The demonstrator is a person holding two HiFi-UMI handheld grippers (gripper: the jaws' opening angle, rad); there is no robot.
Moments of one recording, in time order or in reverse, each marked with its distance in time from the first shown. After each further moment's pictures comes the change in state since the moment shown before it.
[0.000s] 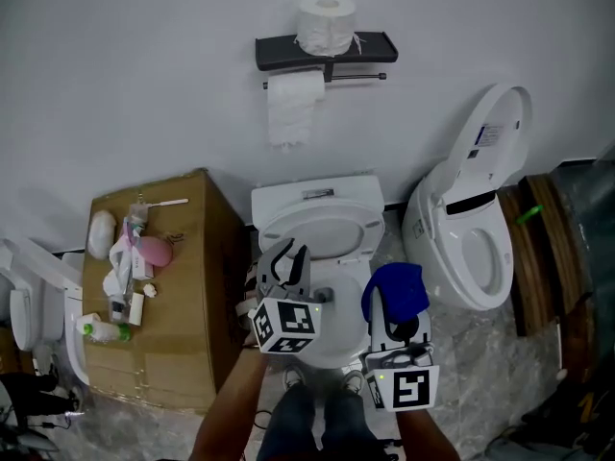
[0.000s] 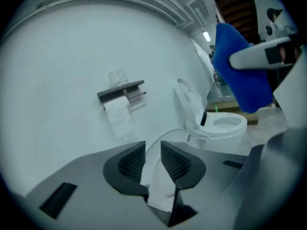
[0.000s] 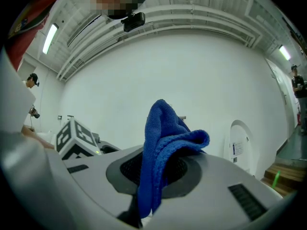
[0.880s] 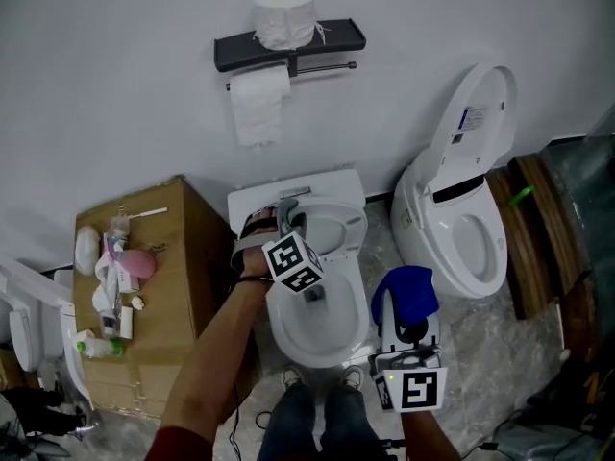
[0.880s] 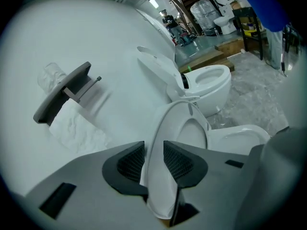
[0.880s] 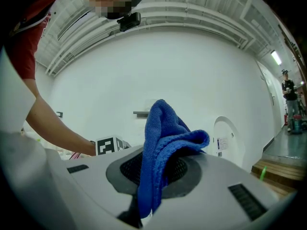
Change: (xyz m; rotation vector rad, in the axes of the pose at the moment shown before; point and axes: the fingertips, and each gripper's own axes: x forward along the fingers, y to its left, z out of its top) left arm 0.140 -0.030 -0.019 0.523 0.229 -0.181; right arm -0.020 -0.057 -0.024 0.023 0.043 -0.119
